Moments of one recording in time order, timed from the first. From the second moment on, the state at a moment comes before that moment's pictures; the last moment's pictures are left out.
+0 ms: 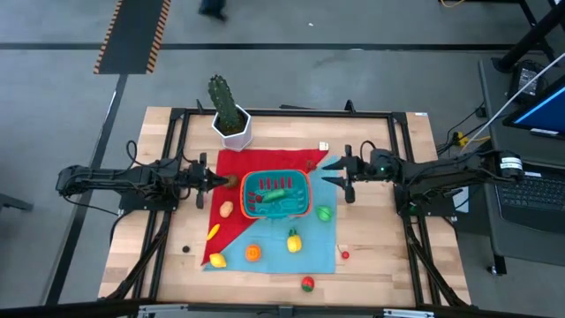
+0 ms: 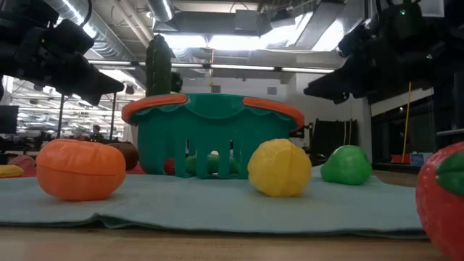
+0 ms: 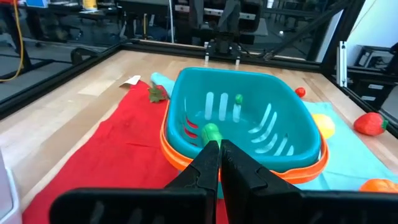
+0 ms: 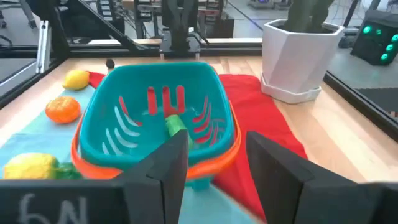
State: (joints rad) left arm 0.07 0.20 0.02 0.01 -0.02 -0.10; right arm -0.19 1.09 0.23 0.66 -0.14 -0.03
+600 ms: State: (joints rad) left arm 0.07 0.20 0.02 0.01 -0.10 -0.10; right arm -0.19 1.09 0.20 0.62 -0.06 -0.09
